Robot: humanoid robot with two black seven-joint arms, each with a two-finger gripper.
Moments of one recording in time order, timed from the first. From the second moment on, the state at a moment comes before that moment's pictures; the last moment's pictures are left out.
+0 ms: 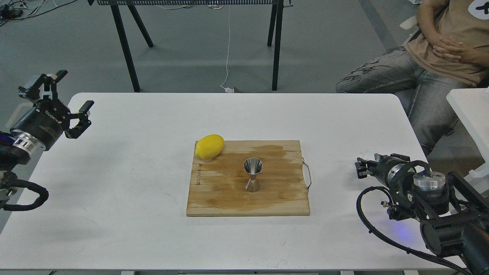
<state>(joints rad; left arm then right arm) -0.55 0.71 -0.61 -0.80 0.11 -0.49 -0.49 0.33 -0.27 1.19 1.00 0.47 -0.44 -0.02</state>
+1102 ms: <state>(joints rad) -0.55 0.69 -0.61 -0.79 0.11 -0.49 -0.49 0.39 -0.22 1.03 1.44 -0.02 -0.27 -0.03</state>
